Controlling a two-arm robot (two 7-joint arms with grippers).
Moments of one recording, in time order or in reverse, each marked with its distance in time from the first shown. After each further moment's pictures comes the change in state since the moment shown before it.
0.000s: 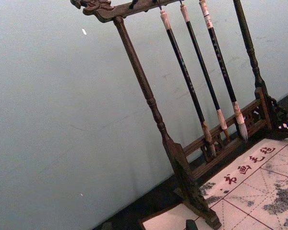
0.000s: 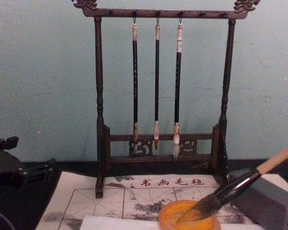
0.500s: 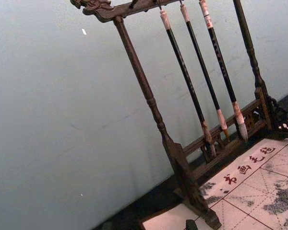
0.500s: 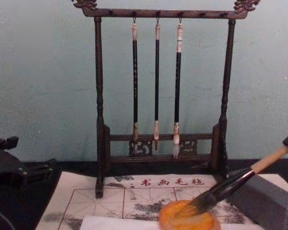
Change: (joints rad) left arm 0.000 0.000 0.000 0.000 0.000 0.000 0.000; right arm 0.053 -0.061 0.006 0.078 -0.038 -0.002 -0.018
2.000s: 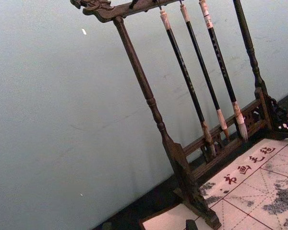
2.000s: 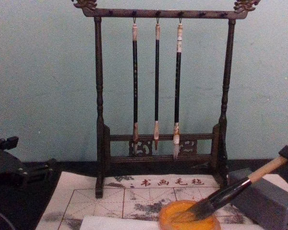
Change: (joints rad) left arm 0.000 0.000 0.000 0.000 0.000 0.000 0.000; right arm 0.007 -0.062 0.038 0.049 -0.065 0.013 -0.040
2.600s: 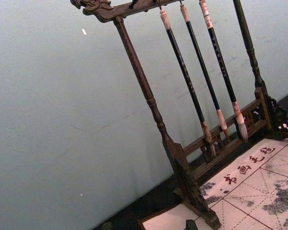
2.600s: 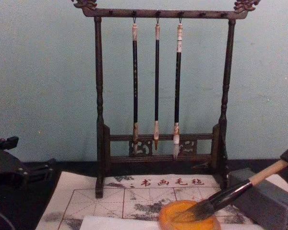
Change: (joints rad) left arm 0.000 0.000 0.000 0.000 0.000 0.000 0.000; right arm -0.003 -0.007 0.009 0.013 0.017 0.016 -0.008
